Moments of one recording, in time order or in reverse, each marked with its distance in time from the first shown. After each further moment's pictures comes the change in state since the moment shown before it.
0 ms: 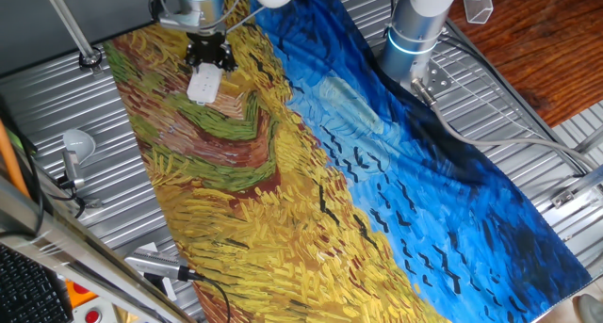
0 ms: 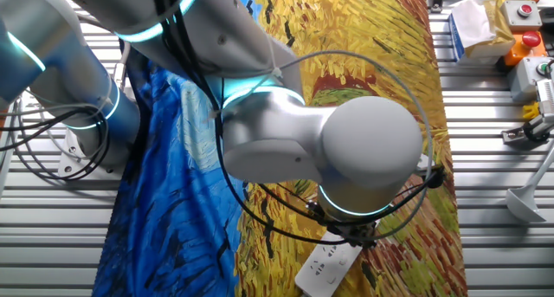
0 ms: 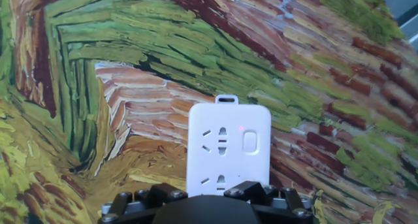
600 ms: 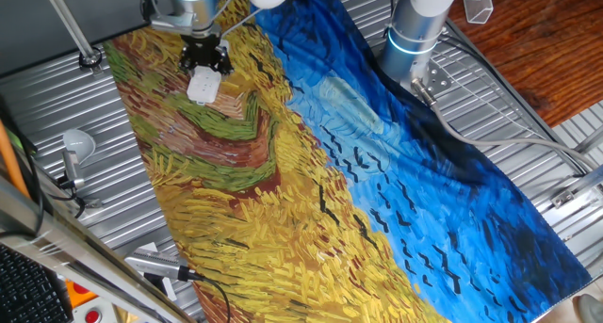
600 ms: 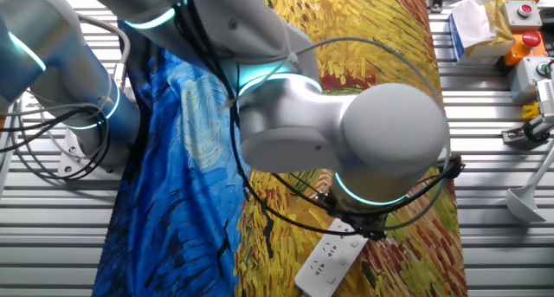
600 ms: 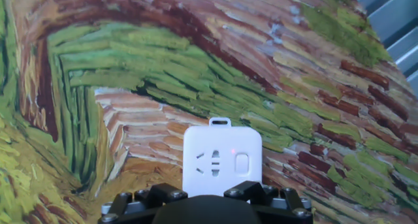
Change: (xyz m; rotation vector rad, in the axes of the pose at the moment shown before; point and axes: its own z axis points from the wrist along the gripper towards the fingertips) arm -0.030 -0.008 -0.005 -0.012 -0.003 0.017
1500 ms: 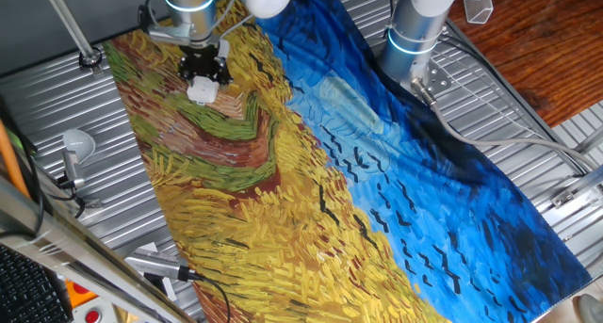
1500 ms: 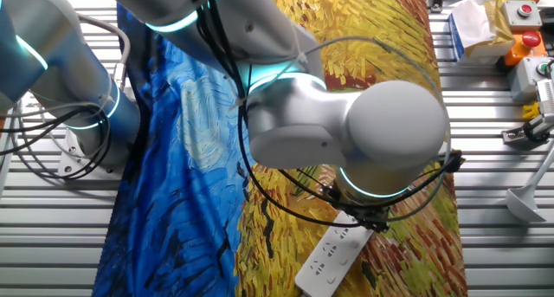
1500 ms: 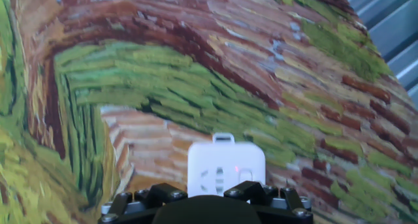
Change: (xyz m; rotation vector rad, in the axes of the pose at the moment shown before) arm -0.013 0.001 0.021 0.011 -0.019 0.006
